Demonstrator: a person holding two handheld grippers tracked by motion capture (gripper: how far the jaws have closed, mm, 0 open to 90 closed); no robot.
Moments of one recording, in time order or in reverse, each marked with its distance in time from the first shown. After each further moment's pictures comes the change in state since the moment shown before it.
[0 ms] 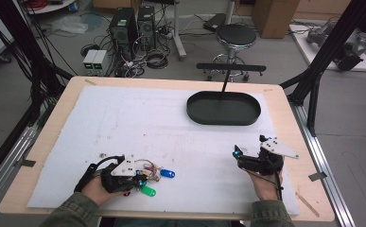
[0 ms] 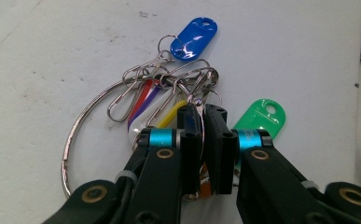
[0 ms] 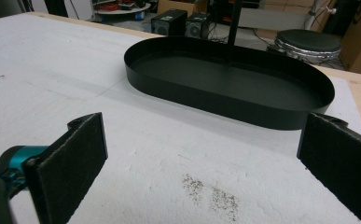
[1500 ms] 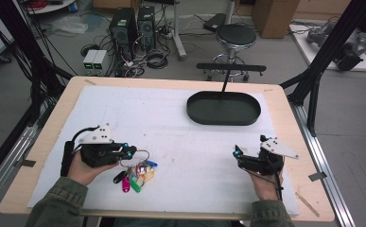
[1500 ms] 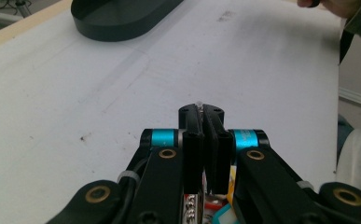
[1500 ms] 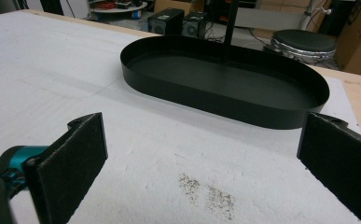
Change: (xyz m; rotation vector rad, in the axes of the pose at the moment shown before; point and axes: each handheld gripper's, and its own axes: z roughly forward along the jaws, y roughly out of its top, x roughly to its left) left arm 0.049 0.027 -0.067 -0.255 0.027 -0.145; right arm 0.000 0.000 0.000 0.002 -0.014 -0.004
